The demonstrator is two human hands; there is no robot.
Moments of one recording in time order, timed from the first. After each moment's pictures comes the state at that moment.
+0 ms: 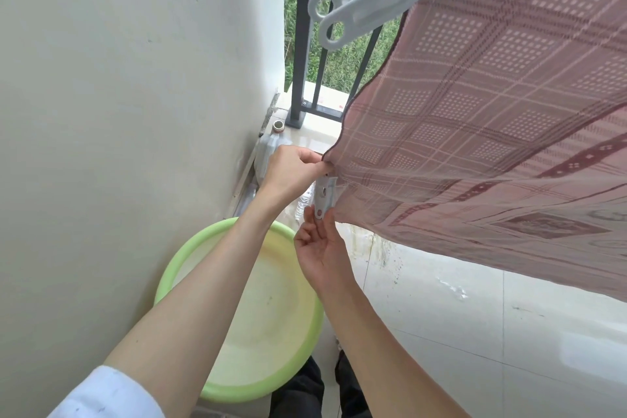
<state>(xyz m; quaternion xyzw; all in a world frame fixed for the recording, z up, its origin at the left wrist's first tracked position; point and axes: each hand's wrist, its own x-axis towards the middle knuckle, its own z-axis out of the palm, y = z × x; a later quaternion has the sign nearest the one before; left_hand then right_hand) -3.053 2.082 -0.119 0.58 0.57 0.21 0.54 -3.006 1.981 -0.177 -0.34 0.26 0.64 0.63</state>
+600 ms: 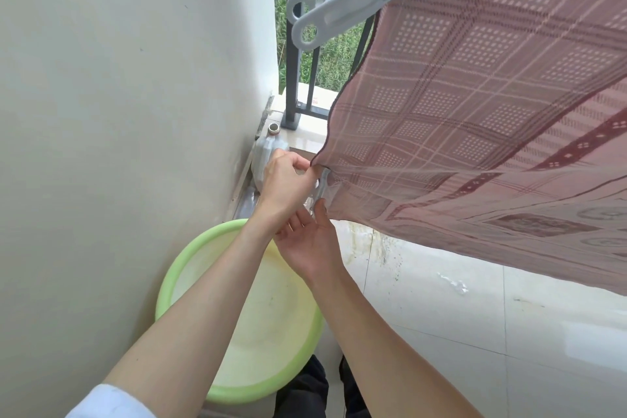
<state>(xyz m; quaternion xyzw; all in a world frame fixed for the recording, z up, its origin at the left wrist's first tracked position) -3.051 2.065 -0.127 0.61 0.60 0.23 0.47 -3.013 1.993 -0.166 -0.32 0.24 0.70 0.59</state>
